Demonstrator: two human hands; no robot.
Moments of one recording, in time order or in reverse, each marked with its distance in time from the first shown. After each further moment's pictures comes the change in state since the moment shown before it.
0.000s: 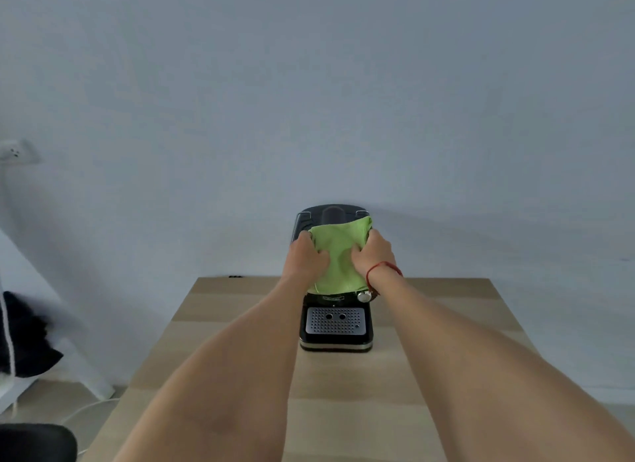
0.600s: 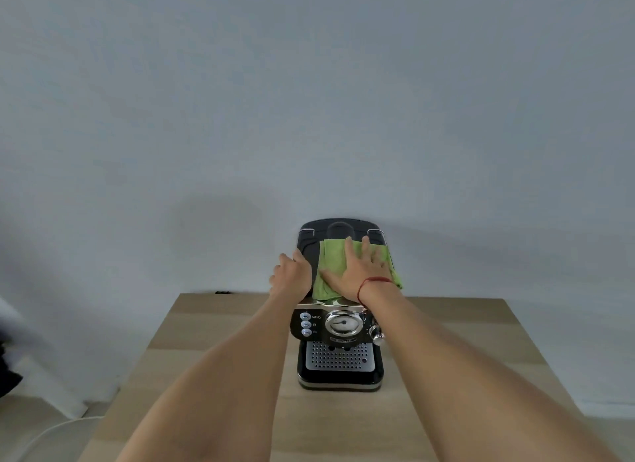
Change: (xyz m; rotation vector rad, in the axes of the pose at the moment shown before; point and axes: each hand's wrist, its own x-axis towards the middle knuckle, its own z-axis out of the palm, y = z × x) left_hand 0.102 -0.042 0.015 -0.070 -0.032 -0.331; right_hand 0.087 -0.012 0.059 -0.573 -0.274 -0.107
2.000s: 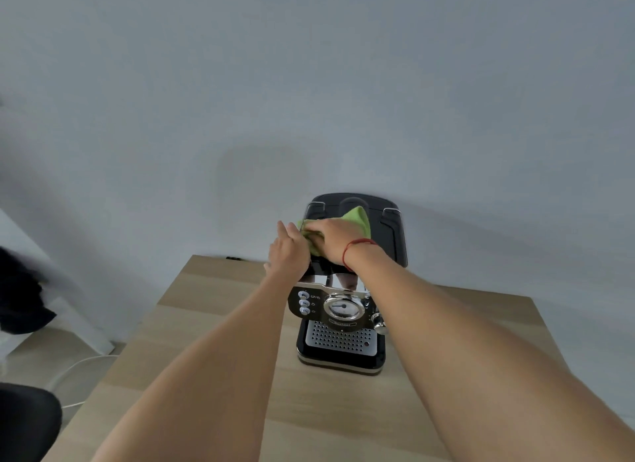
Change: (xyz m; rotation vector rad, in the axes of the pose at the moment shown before) left_hand 0.022 -0.018 0.017 -0.208 0.089 -0.047; right_hand 0.051 -0.025 0.004 -0.147 0.164 -0.536
